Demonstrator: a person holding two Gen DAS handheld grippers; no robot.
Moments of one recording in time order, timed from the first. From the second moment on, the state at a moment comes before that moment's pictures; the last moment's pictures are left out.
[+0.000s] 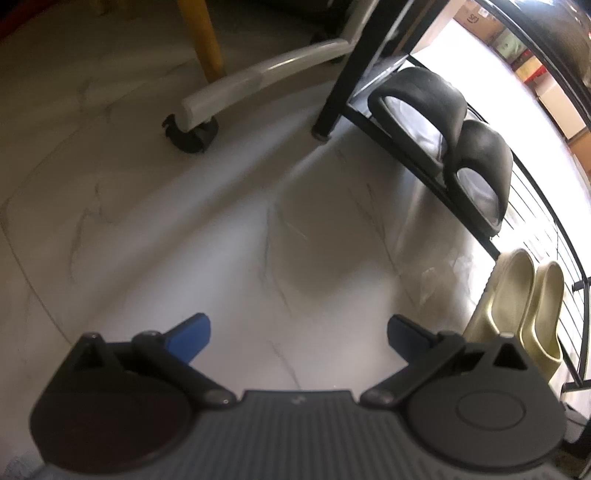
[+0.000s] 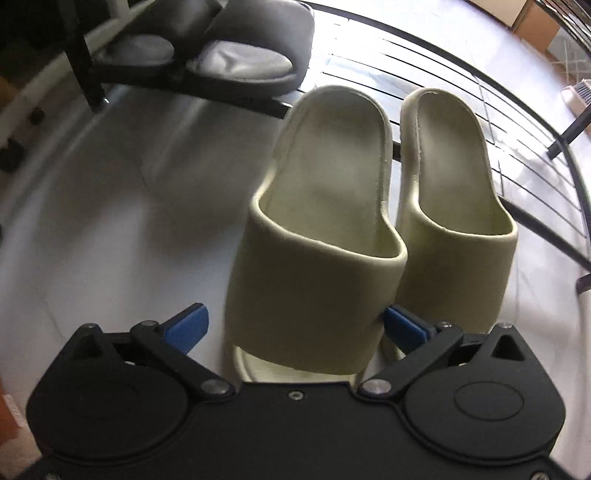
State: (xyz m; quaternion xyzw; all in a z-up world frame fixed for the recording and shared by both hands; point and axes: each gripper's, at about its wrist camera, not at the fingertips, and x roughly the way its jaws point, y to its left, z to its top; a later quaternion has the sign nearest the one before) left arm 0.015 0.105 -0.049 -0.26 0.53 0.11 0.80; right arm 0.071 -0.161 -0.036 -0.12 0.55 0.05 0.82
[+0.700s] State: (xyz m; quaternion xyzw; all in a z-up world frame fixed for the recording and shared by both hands) left arm 0.015 0.105 -0.053 -0.27 0.54 0.11 0.79; right arm 0.094 -0.244 -0.008 0.23 0.57 0.07 0.78
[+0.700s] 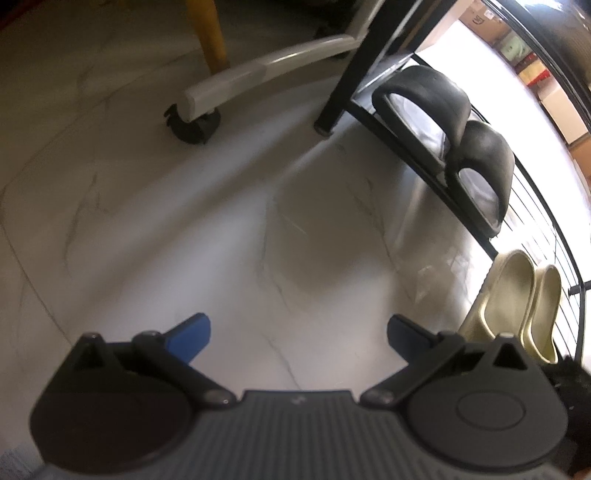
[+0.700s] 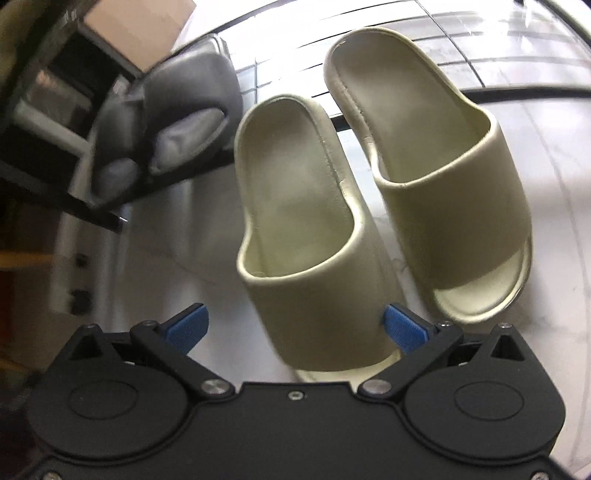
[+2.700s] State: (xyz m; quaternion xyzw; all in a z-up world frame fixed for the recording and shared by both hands) left arm 0.016 0.098 -0.054 -0.24 0.54 0.10 0.80; right arm 0.133 -0.191 -0.032 0.08 0.47 -0.01 0.88
